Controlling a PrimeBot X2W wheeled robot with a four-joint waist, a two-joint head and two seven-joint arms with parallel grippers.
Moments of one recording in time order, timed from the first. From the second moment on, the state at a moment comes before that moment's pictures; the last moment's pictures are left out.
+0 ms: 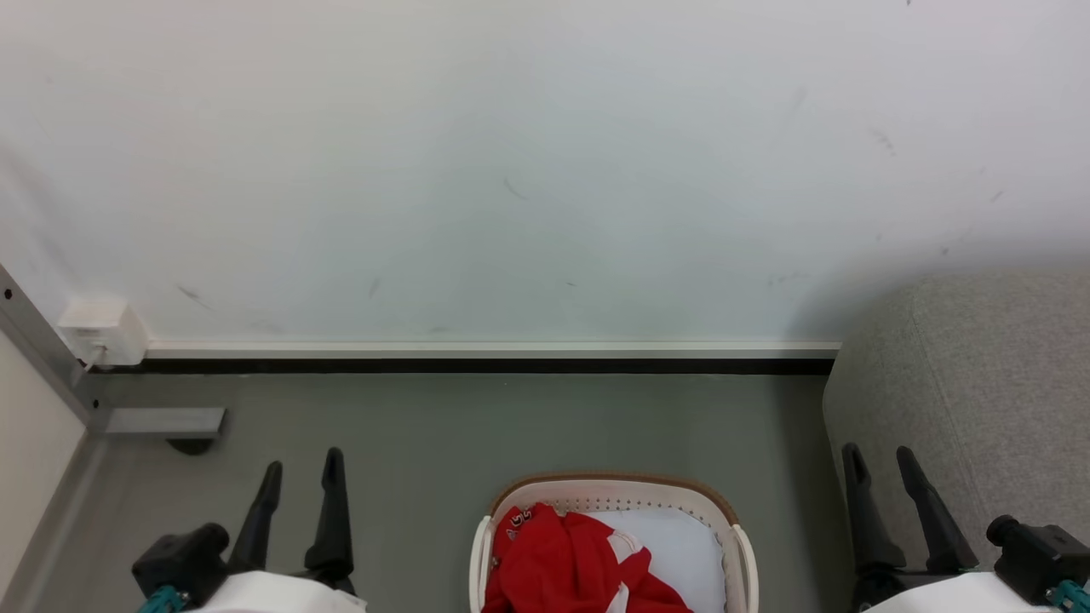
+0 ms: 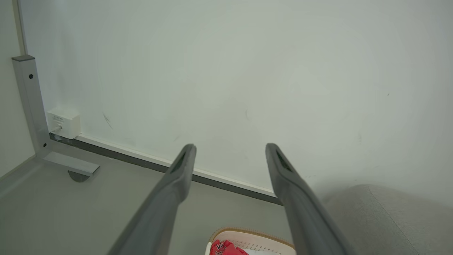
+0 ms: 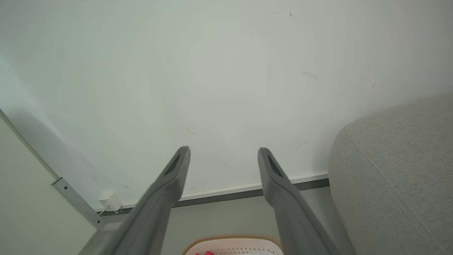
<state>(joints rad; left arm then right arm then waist) -0.05 0.05 -0.03 0.15 -0.39 -0.01 -0.17 -0.07 -0.06 0.12 0.20 0.55 0.13 -0.17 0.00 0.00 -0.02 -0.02</state>
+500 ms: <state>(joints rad) -0.05 0.05 -0.04 0.15 -0.26 -0.01 -0.21 -0.07 -0.06 0.13 0.20 0.43 0.13 -0.21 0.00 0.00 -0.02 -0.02</state>
